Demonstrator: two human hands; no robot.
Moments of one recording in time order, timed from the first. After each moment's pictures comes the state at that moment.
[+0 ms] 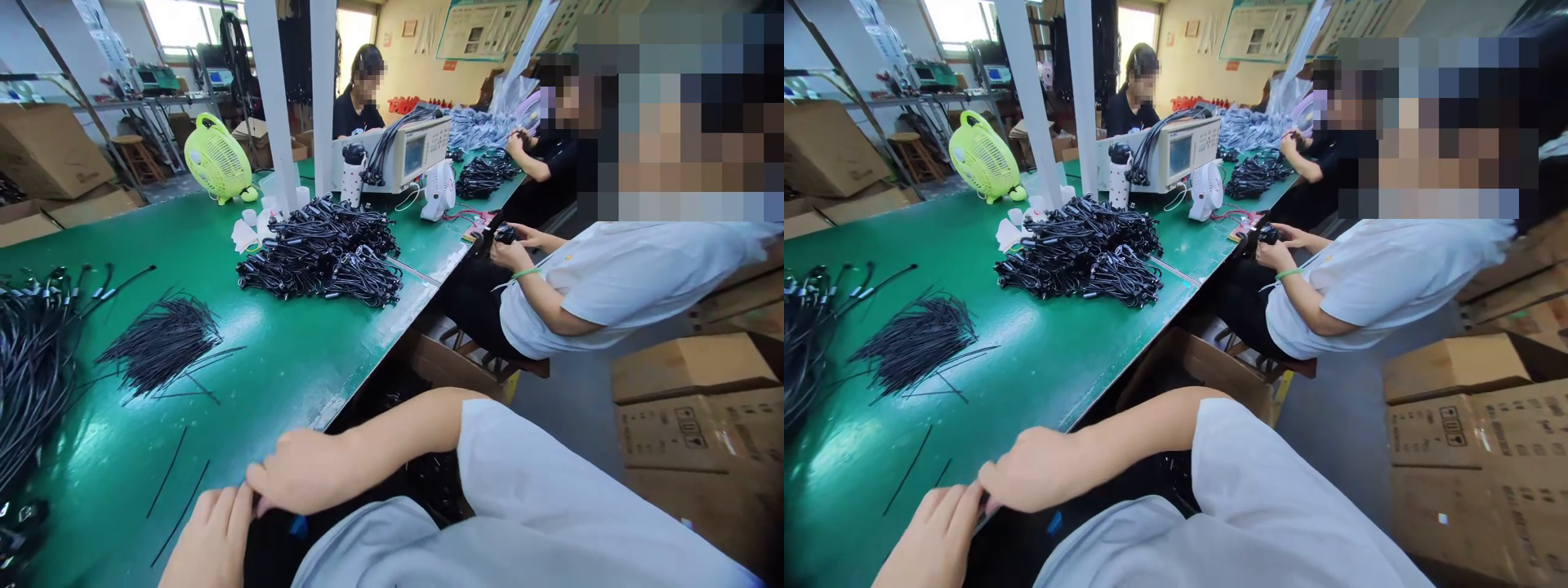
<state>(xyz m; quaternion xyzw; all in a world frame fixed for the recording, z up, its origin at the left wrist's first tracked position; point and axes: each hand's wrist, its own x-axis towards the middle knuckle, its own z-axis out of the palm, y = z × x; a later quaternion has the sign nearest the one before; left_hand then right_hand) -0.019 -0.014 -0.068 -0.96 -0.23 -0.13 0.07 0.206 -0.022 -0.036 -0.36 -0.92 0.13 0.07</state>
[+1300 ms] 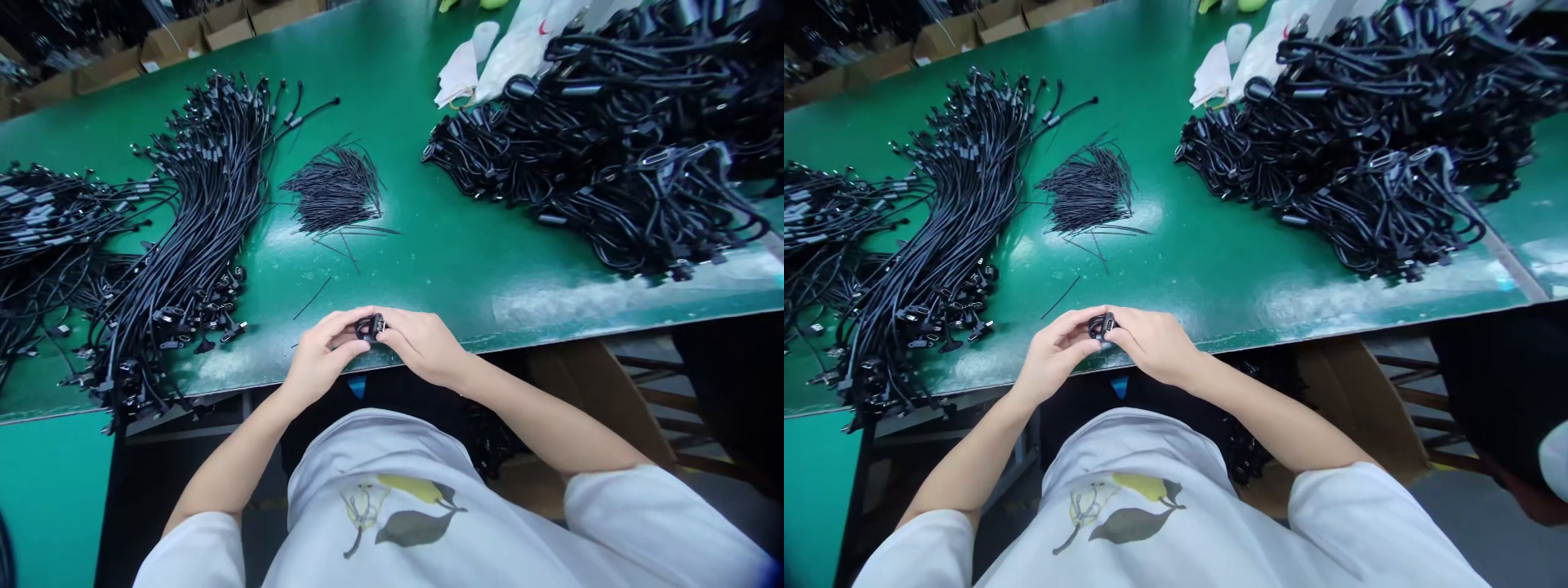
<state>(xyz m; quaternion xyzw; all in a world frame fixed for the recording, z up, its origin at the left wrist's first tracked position) 0.008 -0.020 -0.042 -0.60 -0.45 -0.39 -0.53 0.204 0.002 -0.056 -0.37 -0.84 0.30 0.27</state>
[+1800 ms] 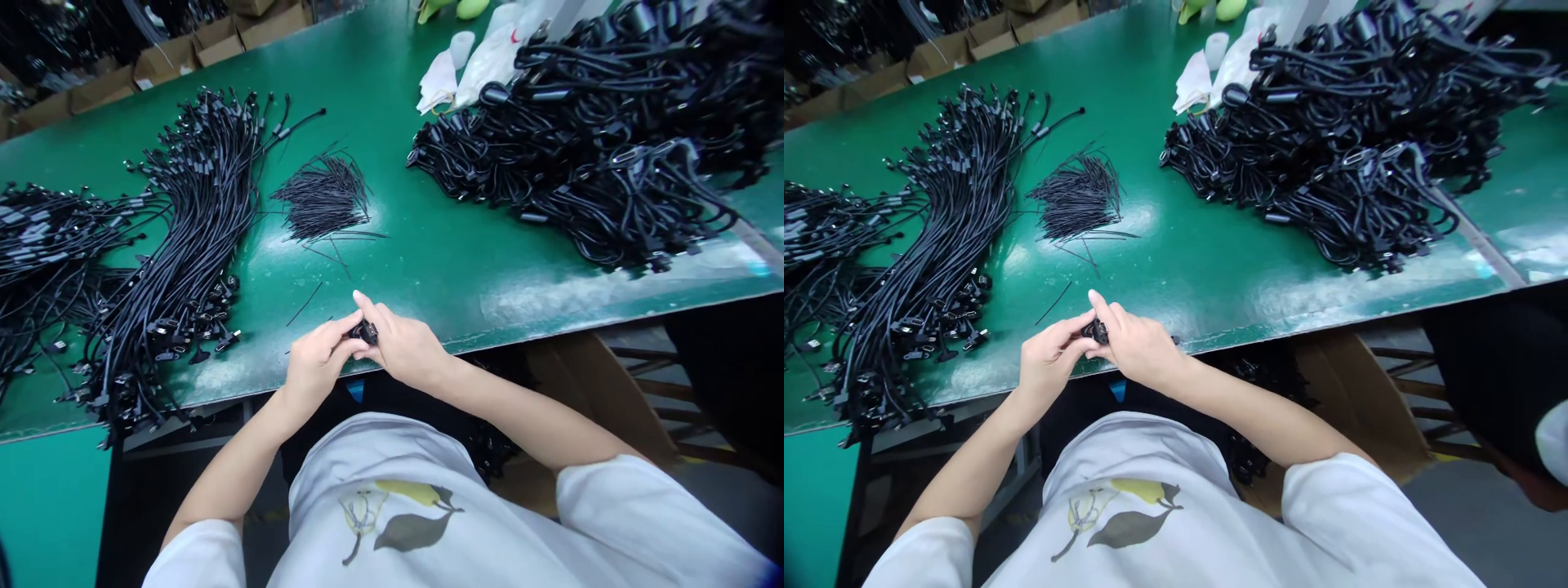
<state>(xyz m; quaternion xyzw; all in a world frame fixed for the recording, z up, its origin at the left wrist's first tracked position) 0.013 -0.019 -0.045 -0.77 -0.48 -0.37 -0.21 0.190 -0.008 -0.066 -0.44 -0.87 0.07 0.19</state>
